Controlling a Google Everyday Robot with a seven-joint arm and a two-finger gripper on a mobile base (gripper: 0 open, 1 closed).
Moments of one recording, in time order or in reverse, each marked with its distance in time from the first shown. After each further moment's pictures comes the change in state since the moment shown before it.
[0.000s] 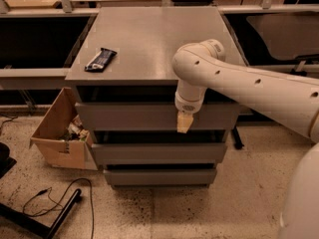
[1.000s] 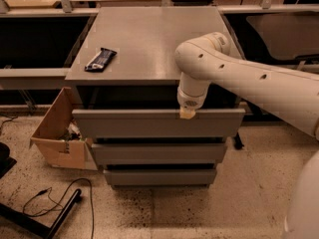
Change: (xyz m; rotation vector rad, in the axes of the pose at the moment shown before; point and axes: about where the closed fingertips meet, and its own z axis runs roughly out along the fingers) arm 0.001 -0.001 -0.016 -0.007 -0.004 0.012
